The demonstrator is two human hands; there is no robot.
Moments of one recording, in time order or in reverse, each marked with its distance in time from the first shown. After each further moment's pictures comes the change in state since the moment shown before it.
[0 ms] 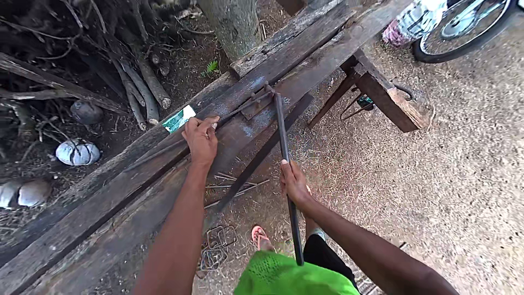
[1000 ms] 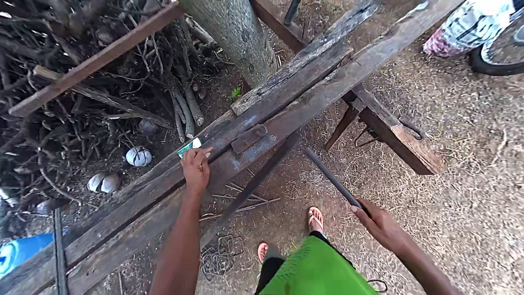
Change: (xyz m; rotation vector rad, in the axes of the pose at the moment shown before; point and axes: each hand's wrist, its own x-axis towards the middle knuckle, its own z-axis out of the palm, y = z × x) left_hand 0.008 0.042 -0.016 0.208 0.039 0.058; right_hand -0.001 -0.026 -0.306 -0.765 -0.195 -0.142
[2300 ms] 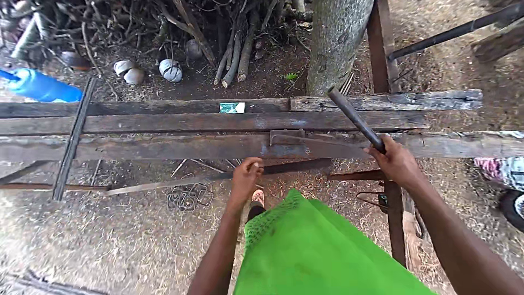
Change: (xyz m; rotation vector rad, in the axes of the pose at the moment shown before) left_hand -0.069 0.161 0.006 -0.879 0.085 -0.981; right_hand 0.258 -0.194 -0.154 -0.549 -0.048 -0.438
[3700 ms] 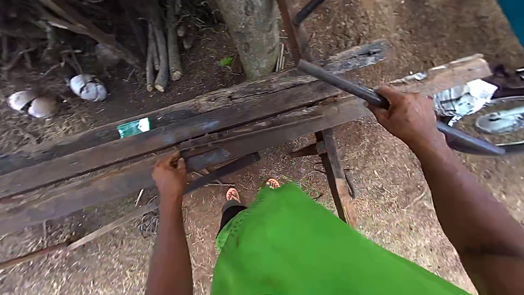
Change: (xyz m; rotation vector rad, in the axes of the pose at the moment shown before) left_hand 0.074 0.022 0.062 0.828 0.233 0.175; right_hand -0.024 0.173 -0.141 -0.341 0.163 0.160
